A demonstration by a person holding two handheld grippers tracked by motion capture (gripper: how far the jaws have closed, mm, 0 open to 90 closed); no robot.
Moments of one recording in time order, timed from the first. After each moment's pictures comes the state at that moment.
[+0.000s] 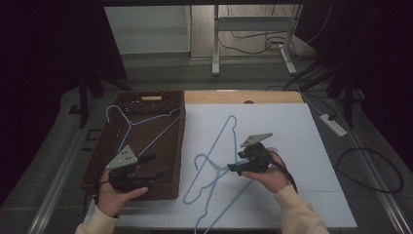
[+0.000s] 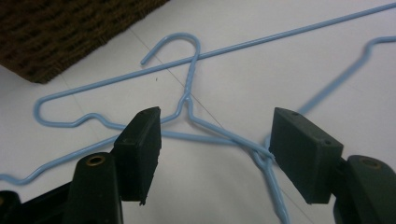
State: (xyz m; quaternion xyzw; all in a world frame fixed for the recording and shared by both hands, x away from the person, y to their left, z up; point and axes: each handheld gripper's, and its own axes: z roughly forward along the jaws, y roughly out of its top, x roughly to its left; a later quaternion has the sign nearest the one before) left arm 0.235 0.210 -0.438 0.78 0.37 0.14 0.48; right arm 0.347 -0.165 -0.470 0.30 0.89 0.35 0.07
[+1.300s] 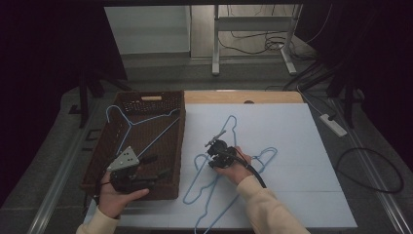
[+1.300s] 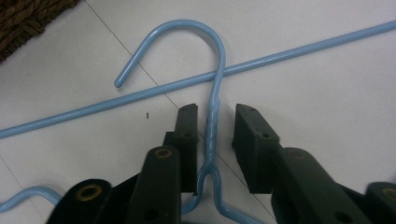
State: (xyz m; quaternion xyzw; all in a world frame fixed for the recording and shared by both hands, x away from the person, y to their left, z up) left arm 0.233 0.208 -0.438 0.78 0.36 0.14 0.48; right arm 0.374 -0.072 -0.509 0.32 0.92 0.21 0.08
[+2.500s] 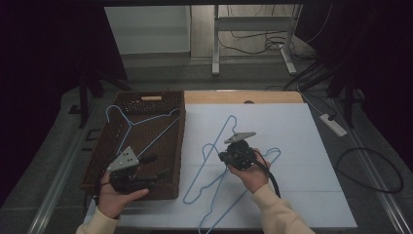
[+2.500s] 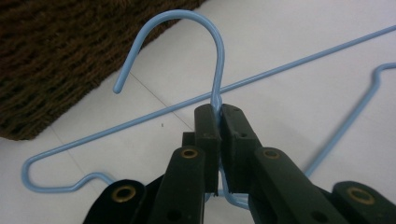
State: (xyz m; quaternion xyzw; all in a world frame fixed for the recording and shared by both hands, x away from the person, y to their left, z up) left arm 0.233 0.208 -0.438 0.78 0.36 0.14 0.48; right arm 0.342 -0.124 -0.465 0.35 0.86 0.36 0.11
